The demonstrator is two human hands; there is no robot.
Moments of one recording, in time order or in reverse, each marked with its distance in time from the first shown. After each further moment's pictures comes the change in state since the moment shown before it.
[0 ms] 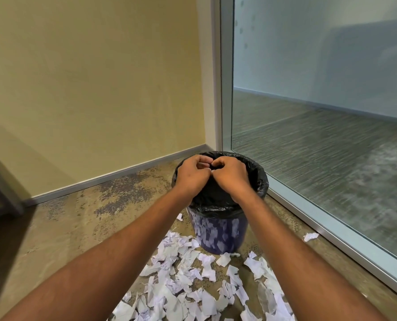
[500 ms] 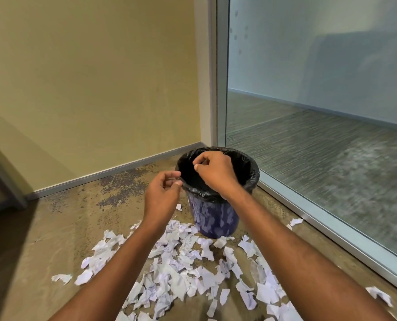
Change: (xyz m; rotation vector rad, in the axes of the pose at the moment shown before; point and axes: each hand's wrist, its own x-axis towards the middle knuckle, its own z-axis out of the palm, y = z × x) left_hand -0.116 -0.030 -0.075 -0.185 0.201 0.044; right_hand -0.077 -0.047 -0.007 0.006 -0.044 -0.179
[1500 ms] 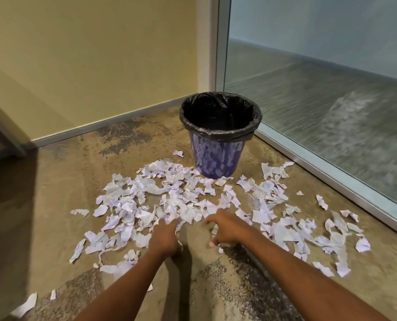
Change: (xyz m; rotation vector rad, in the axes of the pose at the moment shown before) left_hand -0.152 -0.221 -0.077 1.066 -0.648 -0.341; right_hand -0.236 0.145 0.078 -0.536 -0.837 0.186
